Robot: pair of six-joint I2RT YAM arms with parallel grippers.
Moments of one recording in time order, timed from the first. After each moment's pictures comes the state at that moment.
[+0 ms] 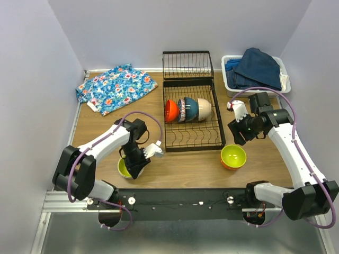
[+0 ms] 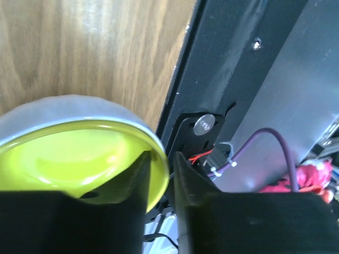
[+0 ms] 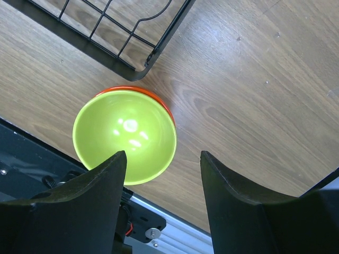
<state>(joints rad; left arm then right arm) -0.49 1.41 0.89 -1.29 0.49 0.76 0.18 1.18 1.15 -1.13 -0.17 -0.47</state>
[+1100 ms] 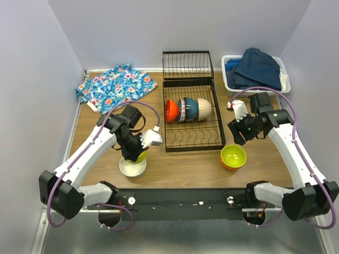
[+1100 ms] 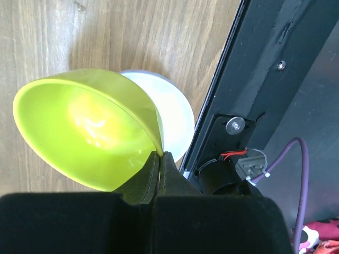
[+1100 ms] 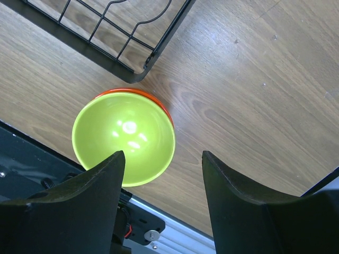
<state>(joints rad) -0.50 1.21 1.12 -1.35 0.39 0.74 0.18 1.17 1.15 -1.12 -0.17 -0.47</state>
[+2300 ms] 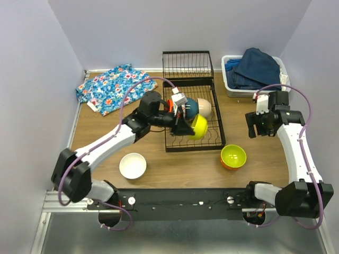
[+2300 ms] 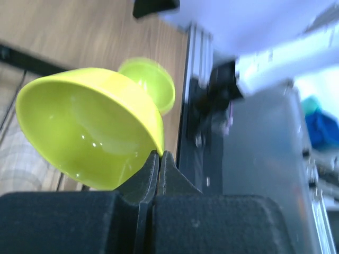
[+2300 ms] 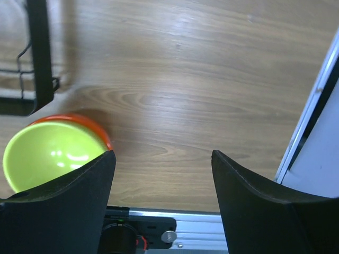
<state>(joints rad) -0.66 1.36 1.05 -0.03 0.91 -0.29 -0.07 1.18 1.12 -1.01 -0.03 -0.31</state>
